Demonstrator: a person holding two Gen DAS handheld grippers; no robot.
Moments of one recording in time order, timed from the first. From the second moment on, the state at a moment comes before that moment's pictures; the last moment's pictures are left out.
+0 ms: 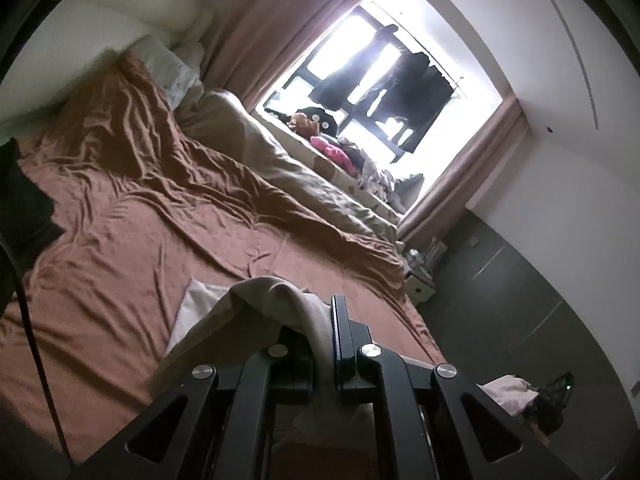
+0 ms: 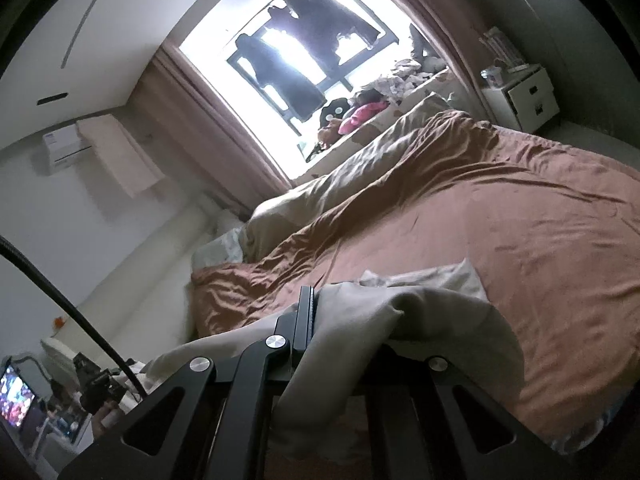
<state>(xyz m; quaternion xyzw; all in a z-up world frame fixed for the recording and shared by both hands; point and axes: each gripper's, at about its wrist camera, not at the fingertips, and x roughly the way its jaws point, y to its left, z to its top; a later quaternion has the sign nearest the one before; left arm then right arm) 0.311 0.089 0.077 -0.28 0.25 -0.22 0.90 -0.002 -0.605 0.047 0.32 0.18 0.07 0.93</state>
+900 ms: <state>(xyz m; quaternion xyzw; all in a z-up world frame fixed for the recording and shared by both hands) 0.537 0.038 -0.086 -0.26 0.41 -0.14 0.86 0.213 -0.586 -0.023 0.34 0.33 -0.03 0.88</state>
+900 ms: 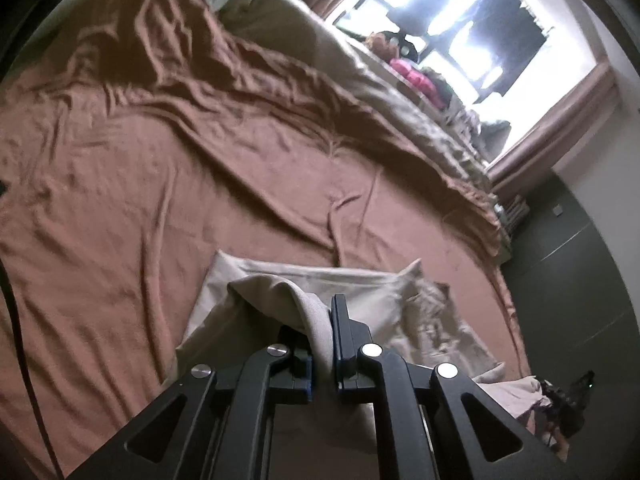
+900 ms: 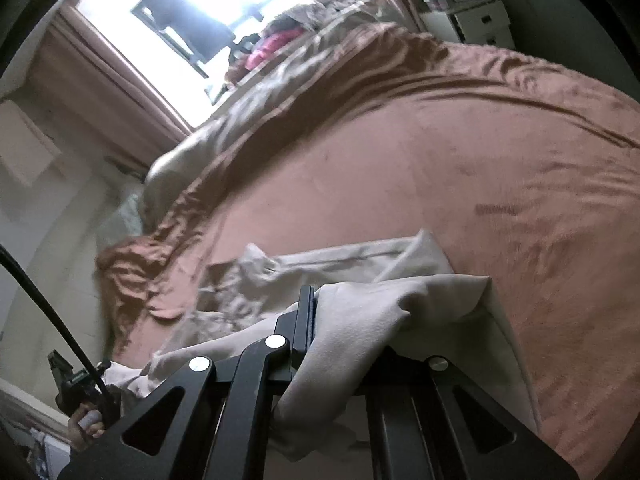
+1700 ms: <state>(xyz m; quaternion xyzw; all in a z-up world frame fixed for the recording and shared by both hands) 0.523 -0.017 -0.085 -0.12 0.44 -0.17 0.87 0.244 -0.498 0.035 0.19 0.39 -0.01 0.90</state>
